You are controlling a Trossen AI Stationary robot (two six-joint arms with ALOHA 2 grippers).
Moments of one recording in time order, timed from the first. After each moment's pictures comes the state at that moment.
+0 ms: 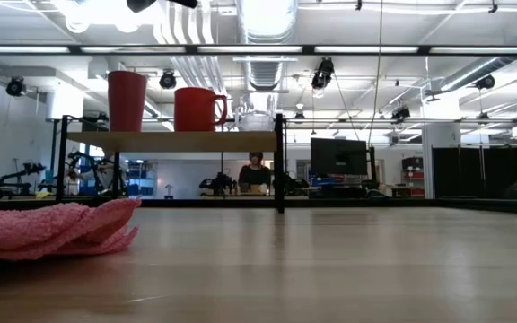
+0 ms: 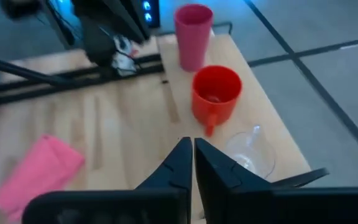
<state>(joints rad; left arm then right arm) 0.24 1.18 1.53 -0.87 -0.24 -0.33 -0.28 1.81 2.36 -1.18 -0.08 -0.03</state>
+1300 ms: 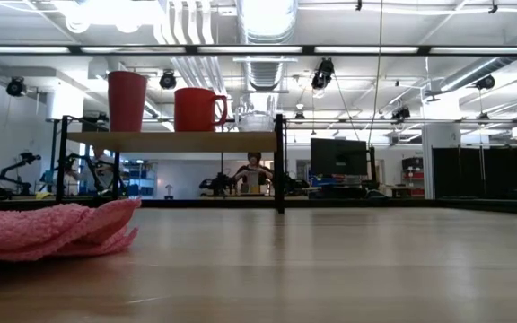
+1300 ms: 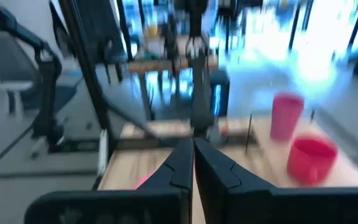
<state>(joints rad) 0.01 0.81 1.53 -0.69 0.18 -0.17 0.16 1.18 1.68 -0.70 0.07 0.11</state>
